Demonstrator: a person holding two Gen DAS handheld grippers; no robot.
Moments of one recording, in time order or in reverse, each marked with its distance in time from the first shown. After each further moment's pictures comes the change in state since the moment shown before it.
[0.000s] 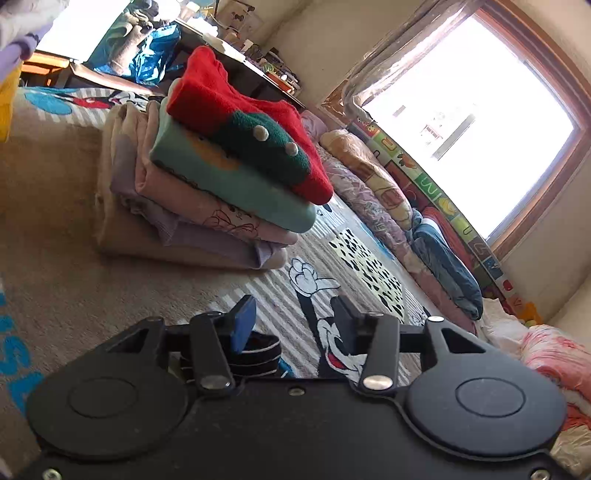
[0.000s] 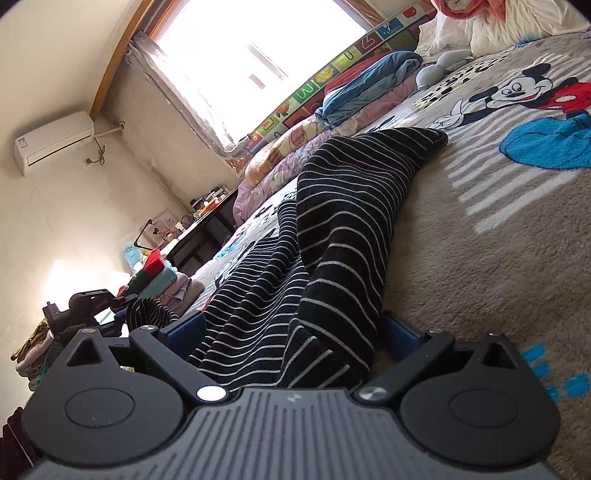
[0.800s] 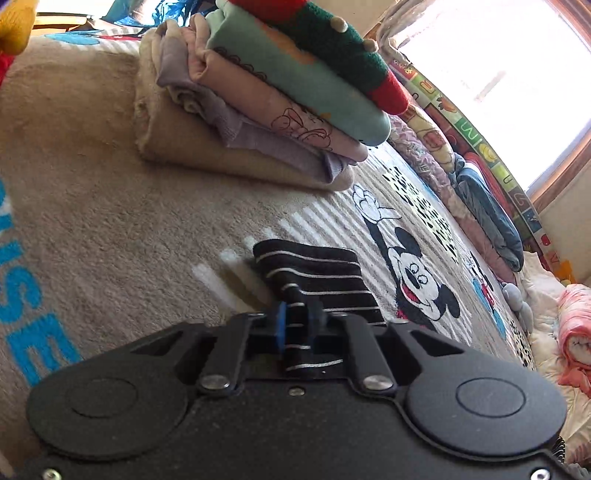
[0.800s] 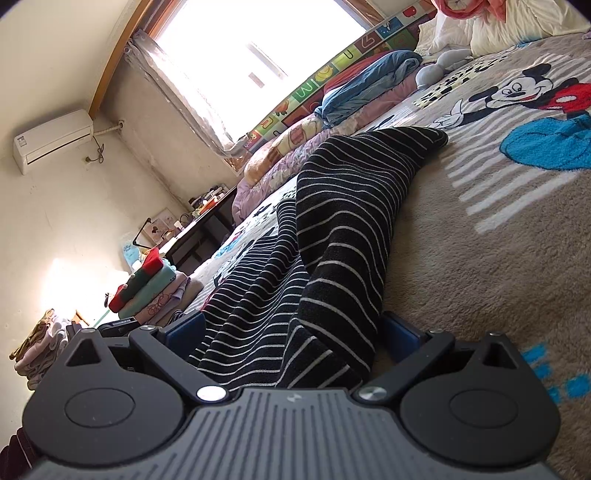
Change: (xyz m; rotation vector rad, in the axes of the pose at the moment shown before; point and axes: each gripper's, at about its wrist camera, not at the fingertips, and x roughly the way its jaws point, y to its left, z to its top) left arm 0.031 0.047 -0.036 -0.015 0.169 0.117; right arm 0.001 0.000 0.001 -0.002 0.005 -0.005
